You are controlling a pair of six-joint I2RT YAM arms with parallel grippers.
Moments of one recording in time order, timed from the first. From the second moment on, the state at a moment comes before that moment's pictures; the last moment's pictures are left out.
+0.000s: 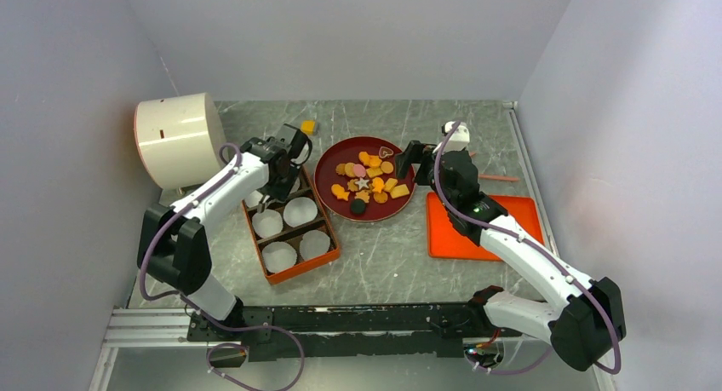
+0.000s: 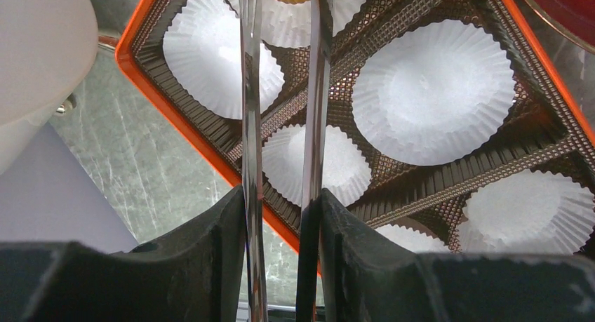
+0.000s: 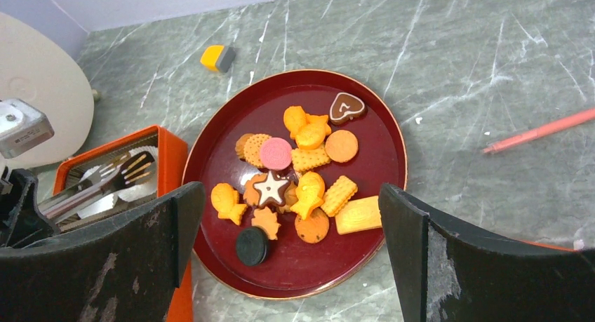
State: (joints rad) left arm -0.47 1.58 1.30 -0.95 -0.34 -0.02; right arm 0.53 1.08 0.79 0.05 0.25 0.41
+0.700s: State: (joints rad) left arm -0.47 1.58 1.30 -0.95 -0.36 -0.02; right arm 0.53 1.09 0.80 0.05 0.23 0.41
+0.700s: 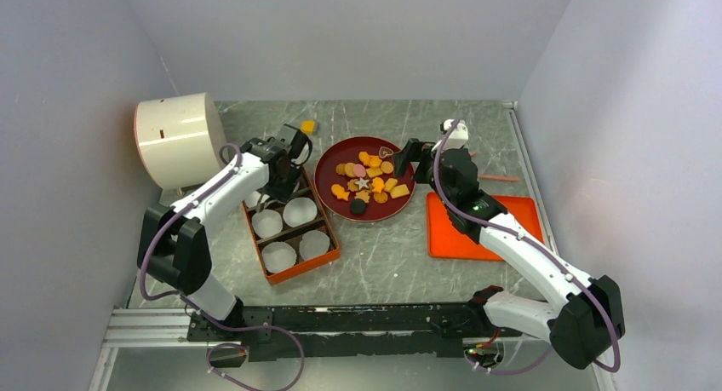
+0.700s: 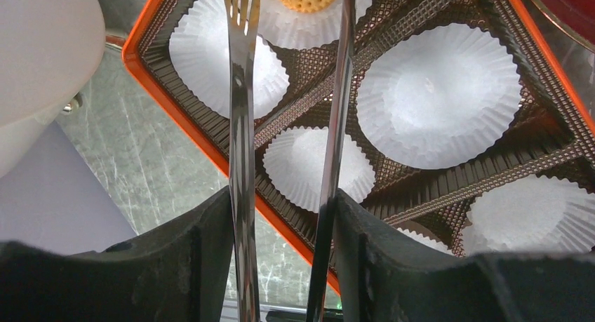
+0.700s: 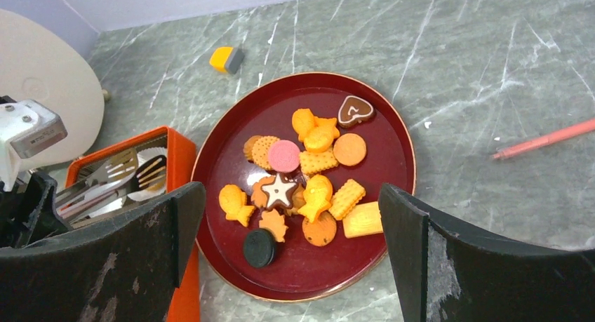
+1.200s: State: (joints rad) left arm -0.47 1.47 1.36 -0.97 -0.30 -0.01; right arm 0.53 1.09 0.83 0.03 0.26 0.42
